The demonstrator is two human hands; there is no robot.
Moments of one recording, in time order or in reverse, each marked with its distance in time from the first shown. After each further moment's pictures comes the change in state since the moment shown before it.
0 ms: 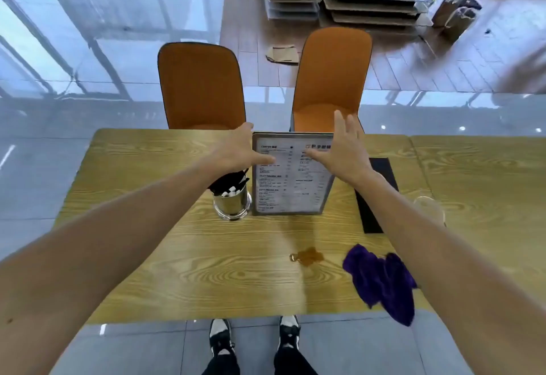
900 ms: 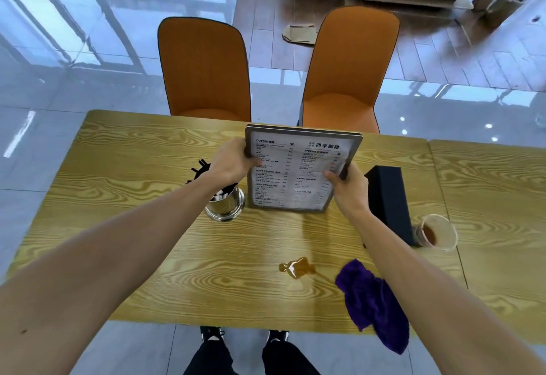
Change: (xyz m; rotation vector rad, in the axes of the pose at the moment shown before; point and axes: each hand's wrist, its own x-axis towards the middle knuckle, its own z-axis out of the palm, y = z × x) left_hand 0.048 -0.026 0.054 -0.088 0.081 -0.052; right_hand 0.009 0.076 0.066 0.718 0.024 0.265
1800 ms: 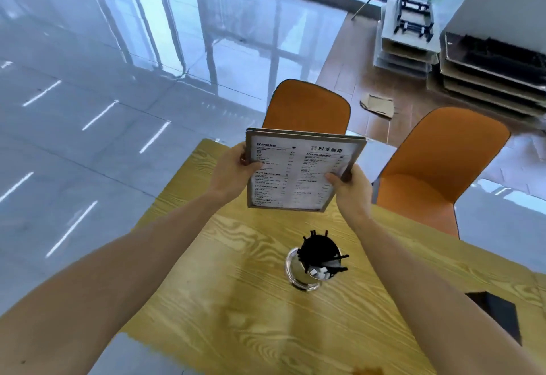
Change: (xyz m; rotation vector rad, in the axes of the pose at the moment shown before) left_hand -0.017 -0.166 -0.209 -0.354 0.507 -0.035; right_hand 0.043 -0.187 0.239 -0.074 -0.181 -0.279
